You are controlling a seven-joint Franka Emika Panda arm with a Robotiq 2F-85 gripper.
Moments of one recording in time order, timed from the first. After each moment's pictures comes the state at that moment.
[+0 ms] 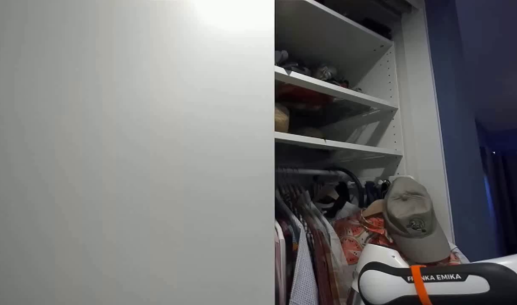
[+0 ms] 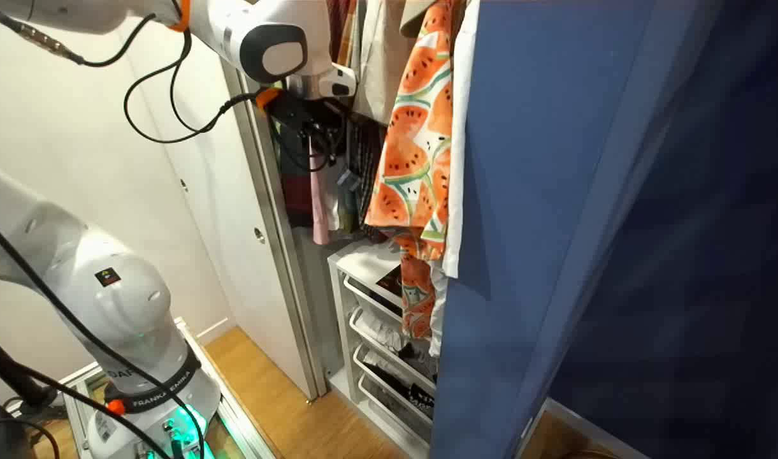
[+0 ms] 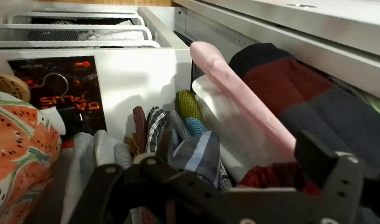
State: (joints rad) arm 0.14 -0.45 -0.05 -2.38 0.28 2.13 -0.09
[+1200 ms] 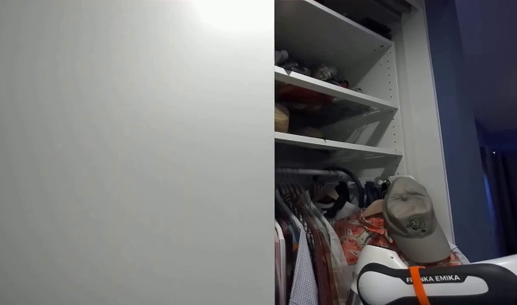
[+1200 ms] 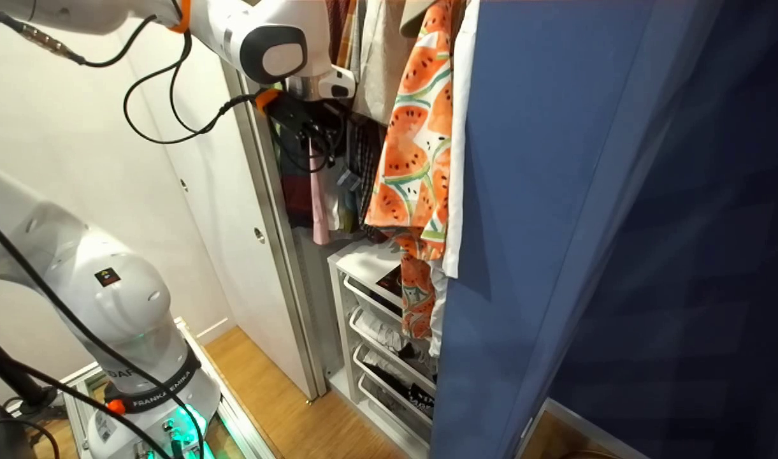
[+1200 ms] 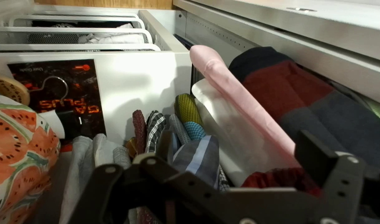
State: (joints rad) arm 0.13 -0.45 -0.04 -2.38 0.28 2.12 -0.09
